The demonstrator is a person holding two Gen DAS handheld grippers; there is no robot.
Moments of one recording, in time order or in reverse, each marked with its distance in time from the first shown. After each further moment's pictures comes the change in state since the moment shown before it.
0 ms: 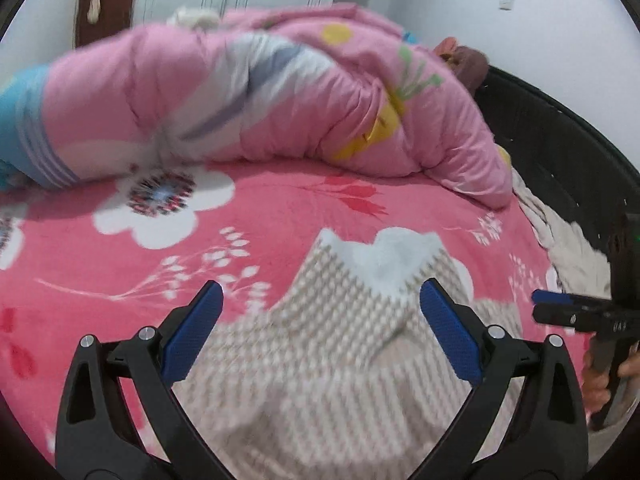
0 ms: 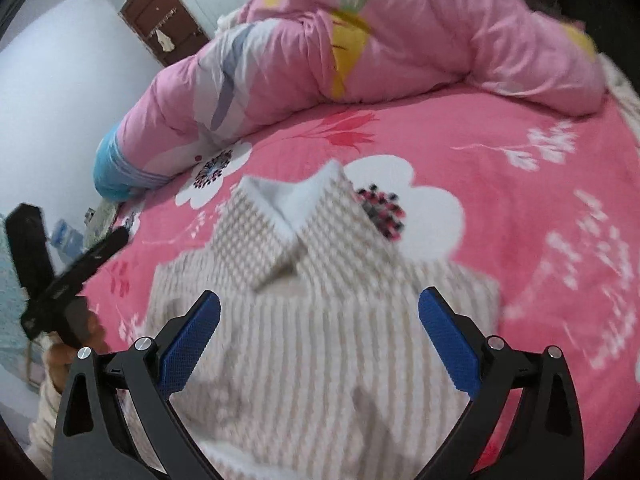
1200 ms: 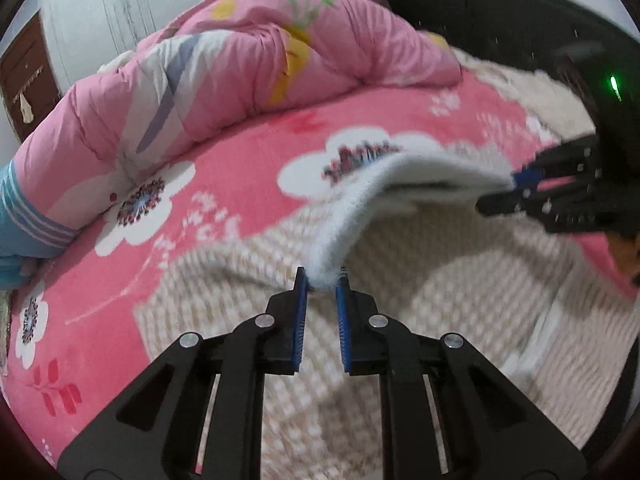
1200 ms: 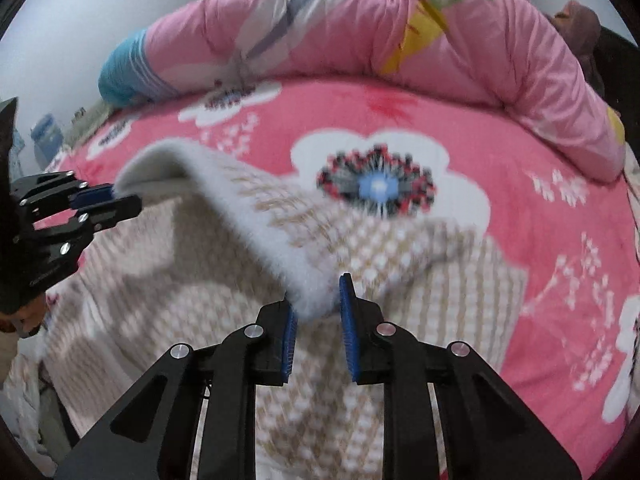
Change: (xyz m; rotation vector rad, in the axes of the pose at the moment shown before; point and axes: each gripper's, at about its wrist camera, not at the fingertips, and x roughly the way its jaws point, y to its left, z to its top) left arm -0.028 -0.043 -0.125 0.468 0.085 0.060; right arm 0.014 0.039 -0.097 -0.321 0.051 -0.177
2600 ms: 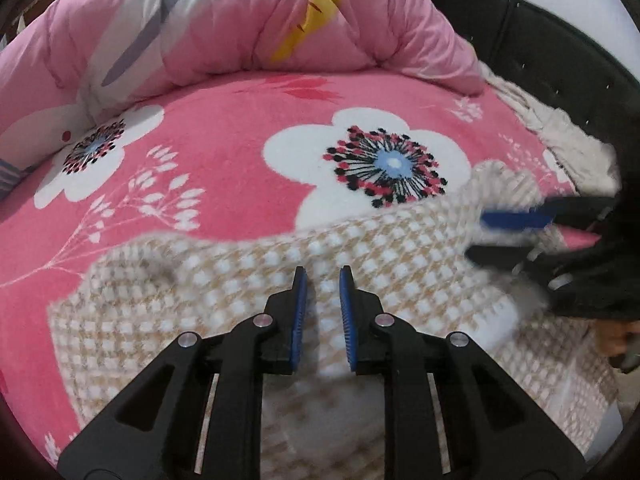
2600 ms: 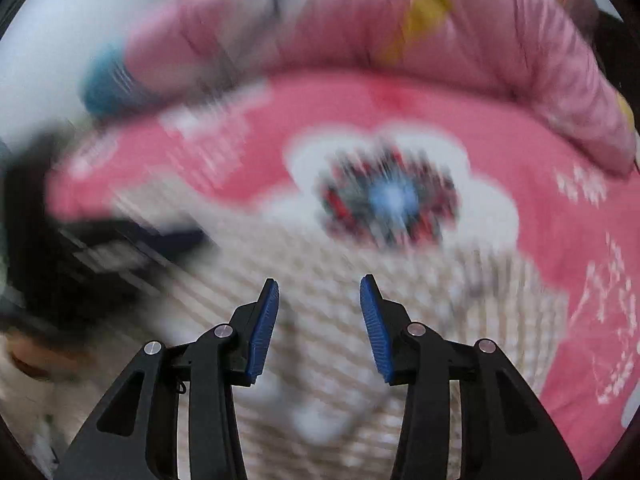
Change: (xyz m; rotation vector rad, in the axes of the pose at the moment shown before) left arm 0.076 0.029 0.015 -0.224 0.064 -0.150; right arm 0.049 -0.011 0.017 0.042 0.014 0.019
